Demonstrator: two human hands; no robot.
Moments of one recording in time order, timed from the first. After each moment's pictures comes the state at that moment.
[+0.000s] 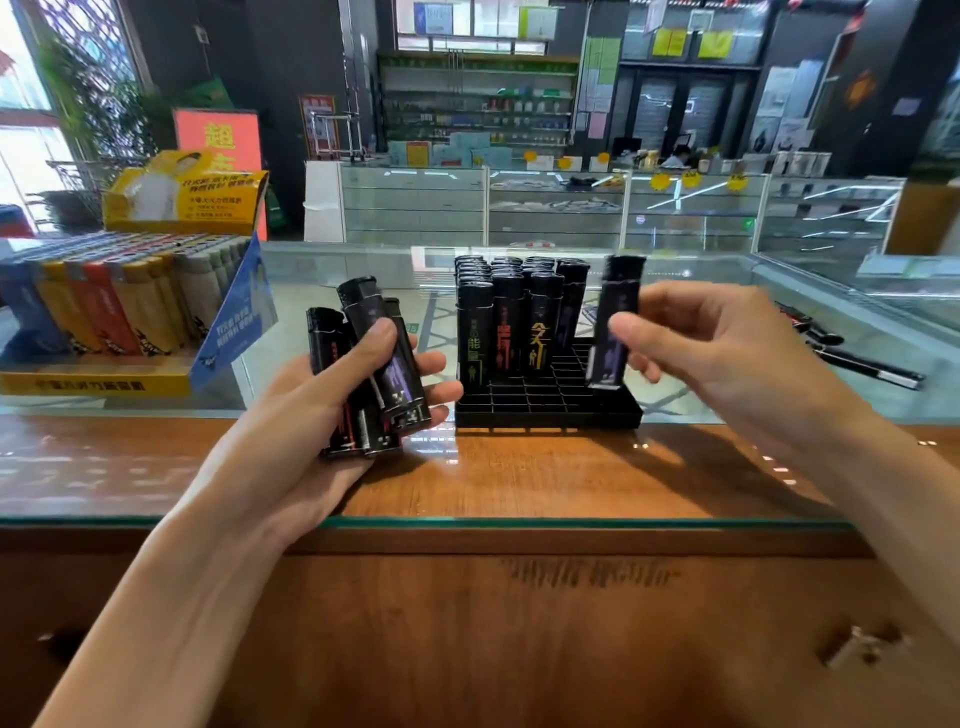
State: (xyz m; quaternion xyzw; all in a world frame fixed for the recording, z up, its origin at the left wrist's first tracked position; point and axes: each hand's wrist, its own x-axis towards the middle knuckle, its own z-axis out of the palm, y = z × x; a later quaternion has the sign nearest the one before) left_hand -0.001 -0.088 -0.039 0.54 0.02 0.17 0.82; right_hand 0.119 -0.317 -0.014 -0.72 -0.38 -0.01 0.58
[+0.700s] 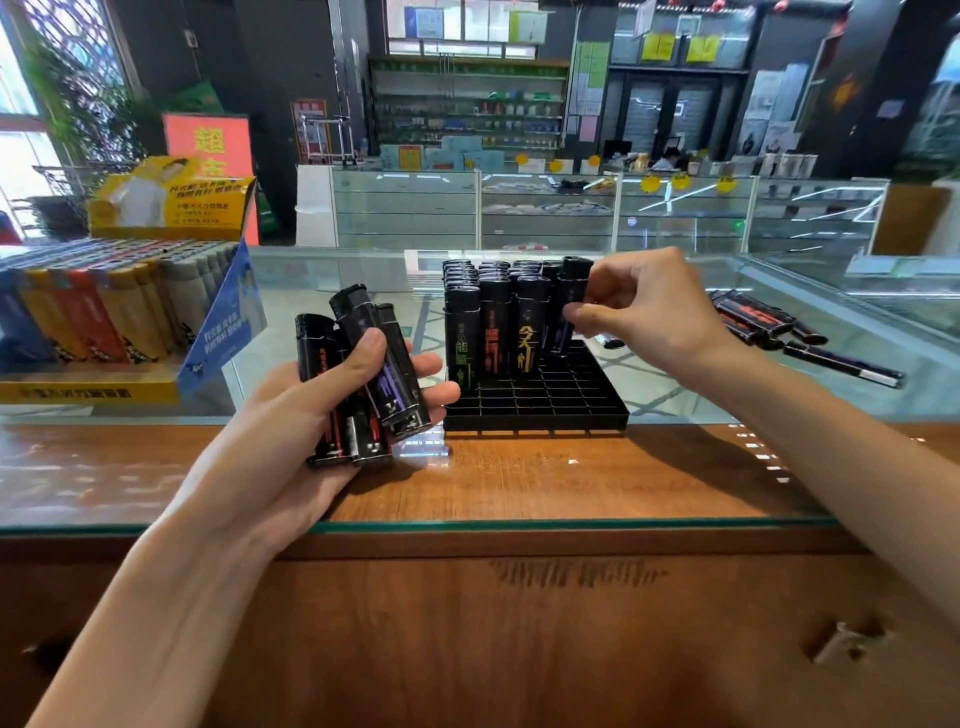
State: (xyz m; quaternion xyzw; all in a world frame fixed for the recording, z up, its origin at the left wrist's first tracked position) left_hand -0.004 -0.089 -0.038 0.56 0.03 0.15 0.82; right_hand 0.166 -0.284 -0.003 -0.81 -0.35 -0.14 0.44
